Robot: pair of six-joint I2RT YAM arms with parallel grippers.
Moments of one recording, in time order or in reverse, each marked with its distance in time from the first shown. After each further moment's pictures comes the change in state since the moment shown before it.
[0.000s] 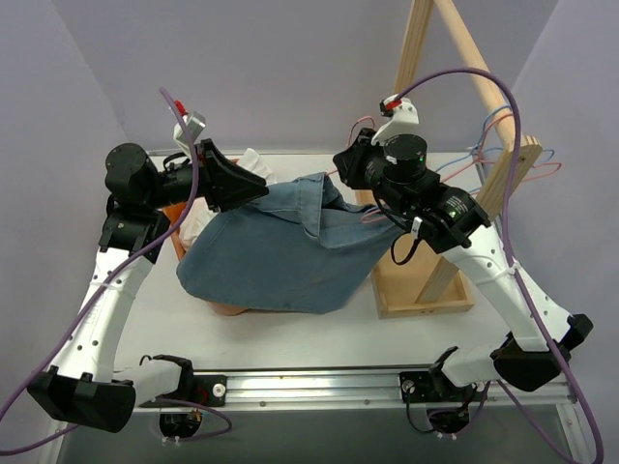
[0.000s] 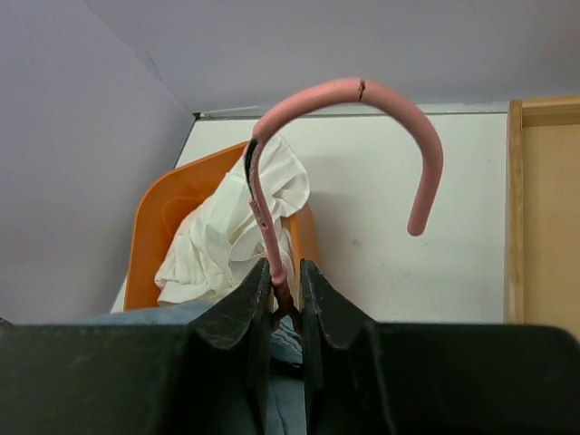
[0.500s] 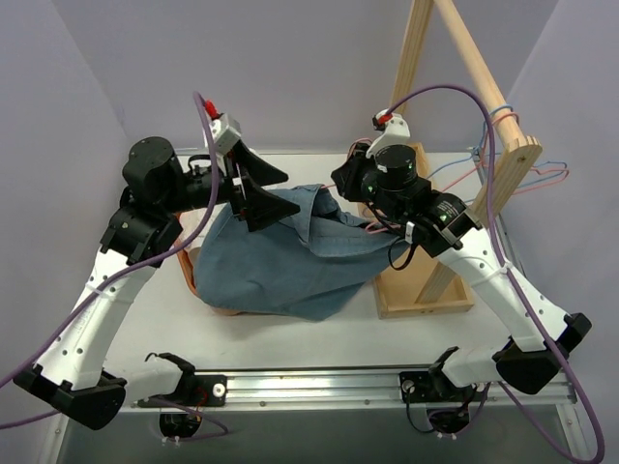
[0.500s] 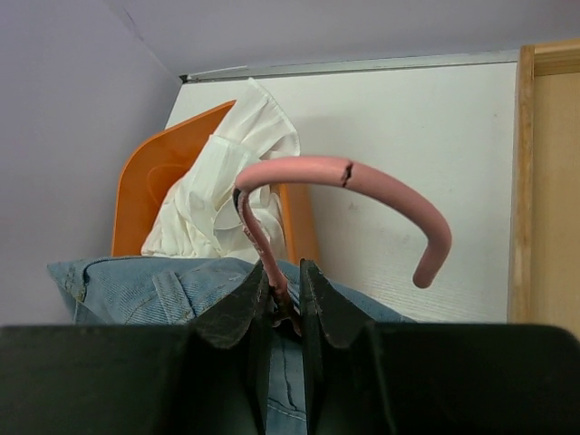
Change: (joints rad) left arm -0.231 0.010 0.175 -0.266 -0.200 0.252; right arm 0.001 -0.021 -0.113 -0.010 -0.034 0.040
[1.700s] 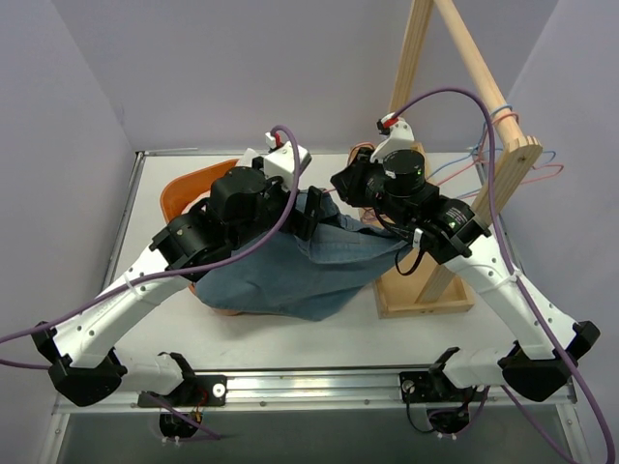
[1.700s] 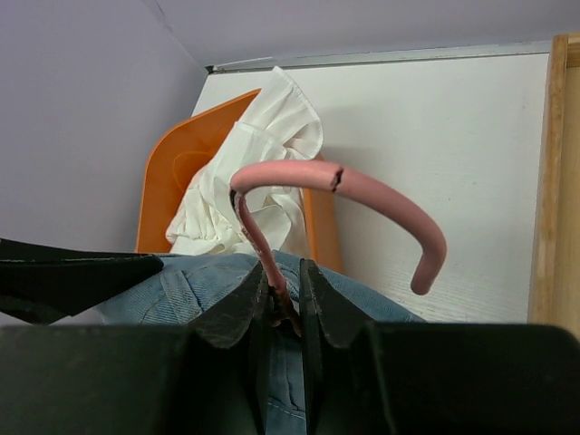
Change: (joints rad) left arm -0.457 0.110 0.069 -0.320 -1.064 0.177; right arm 0.000 -0.048 -0.028 0.003 -0.052 0.022
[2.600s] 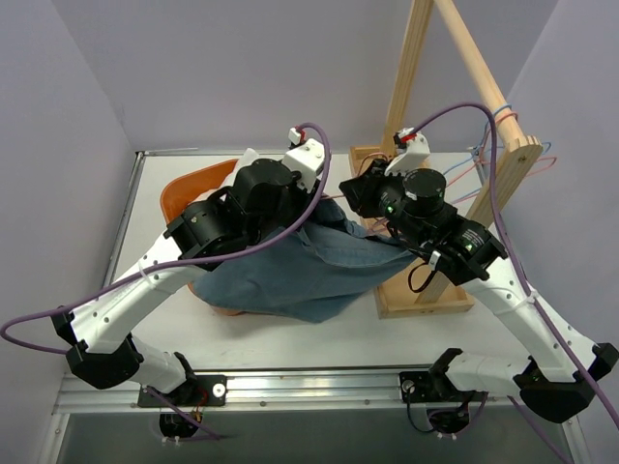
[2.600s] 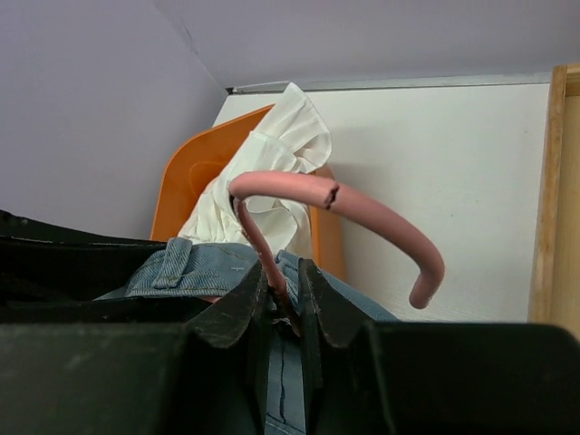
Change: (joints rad) left arm -0.068 0.131 0.222 -0.206 -0.181 0.079; right arm 0.007 -0.142 -0.151 0.095 0.002 -0.030
